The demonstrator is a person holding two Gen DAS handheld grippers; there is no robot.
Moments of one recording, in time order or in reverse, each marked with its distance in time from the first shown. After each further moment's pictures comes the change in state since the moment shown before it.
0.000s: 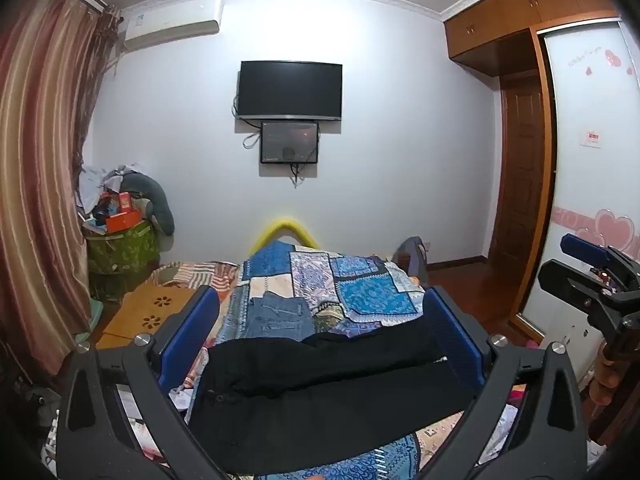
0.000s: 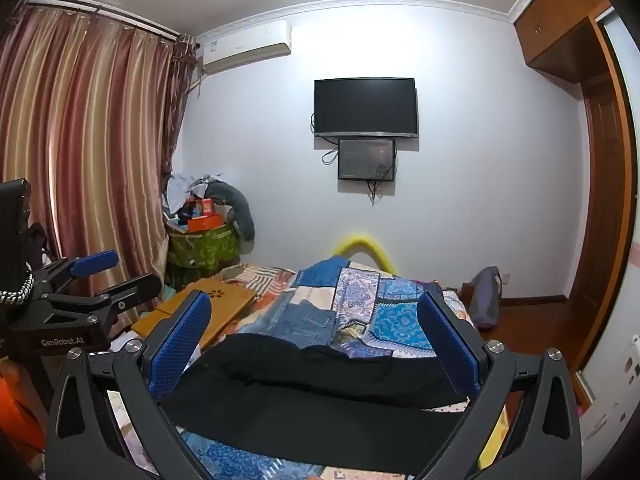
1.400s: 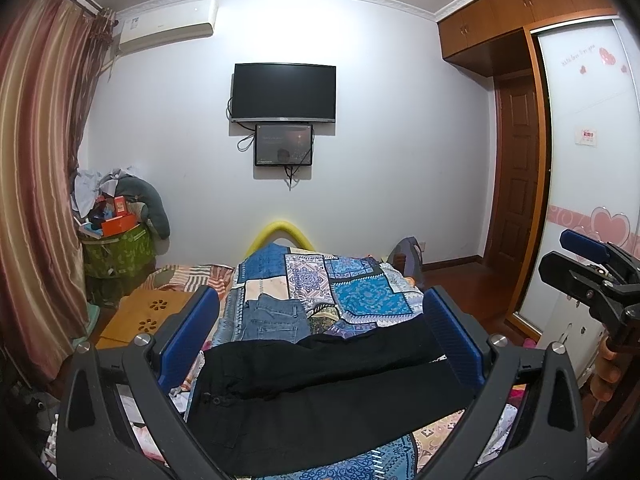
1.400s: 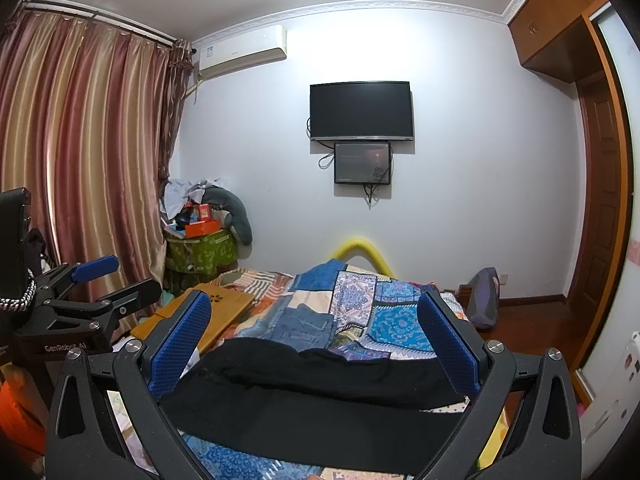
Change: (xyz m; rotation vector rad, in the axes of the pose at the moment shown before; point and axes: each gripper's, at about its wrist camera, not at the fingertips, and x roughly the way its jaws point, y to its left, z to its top) left arm -0.003 0.000 -0.002 -0.008 -0.017 -0.040; right arm -0.004 -0.005 0.000 0.023 -0.016 -0.006
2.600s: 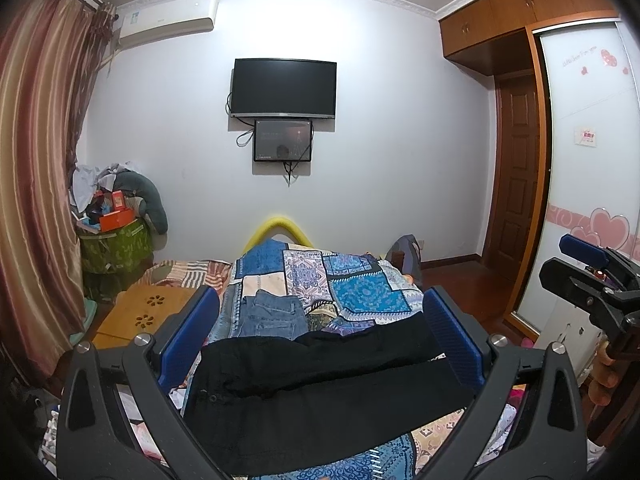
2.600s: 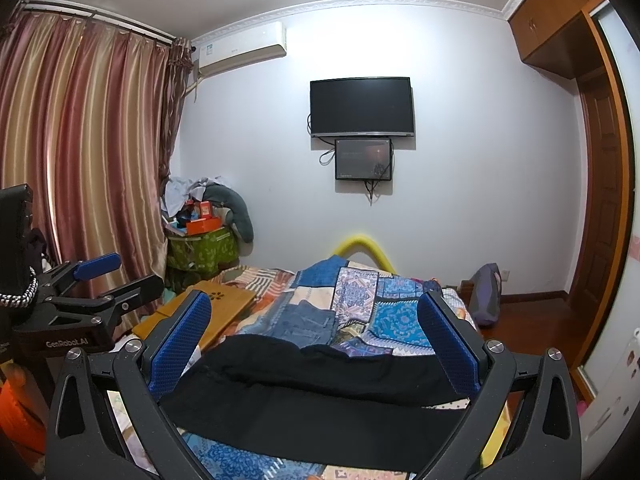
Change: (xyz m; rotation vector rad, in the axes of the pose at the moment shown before) left arm 0.004 0.003 0.004 -0.014 0.019 -0.007; right arm 0.003 -0.001 -0.005 0.006 0.011 0.008
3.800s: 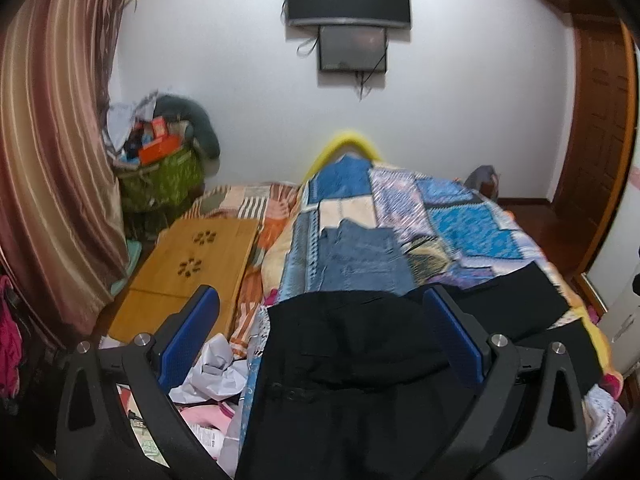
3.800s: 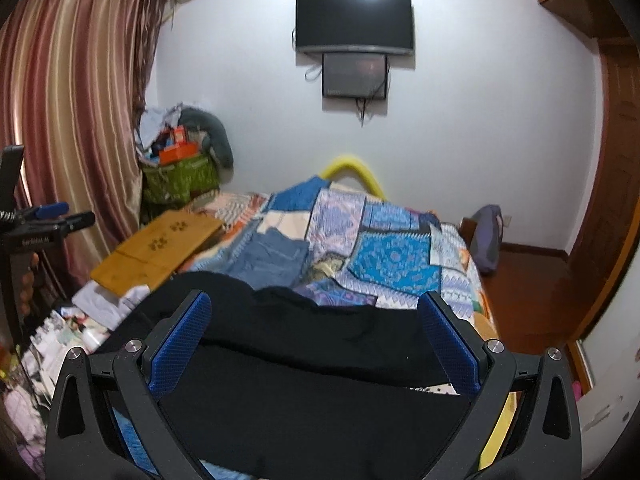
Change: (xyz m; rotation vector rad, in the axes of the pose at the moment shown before) left arm 0.212 0.148 -0.056 -0.027 0.316 0.226; right arm 0.149 -0.070 -0.065 -0.016 0.293 -0.017
